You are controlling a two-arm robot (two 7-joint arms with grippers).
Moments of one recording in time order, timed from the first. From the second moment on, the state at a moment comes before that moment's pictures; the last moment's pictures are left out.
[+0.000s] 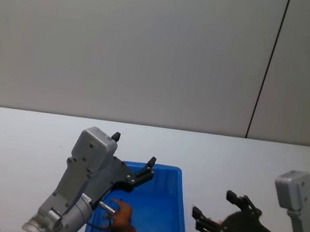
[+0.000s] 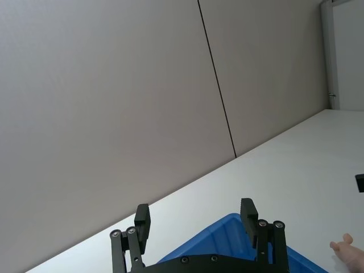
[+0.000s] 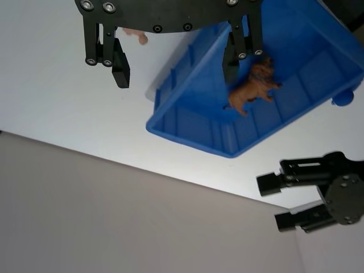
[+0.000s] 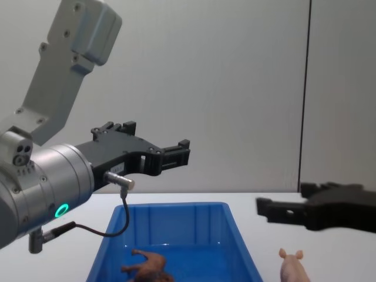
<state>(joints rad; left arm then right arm) -0.24 0.38 0.45 -1.63 -0.20 0.01 -0.01 0.10 0.31 -0.27 -1.67 0.26 0.24 0.38</state>
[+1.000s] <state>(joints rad) -0.24 0.38 0.45 -1.63 -0.20 0.01 -0.01 0.05 0.30 -0.29 -1.59 0.27 0.32 0.29</state>
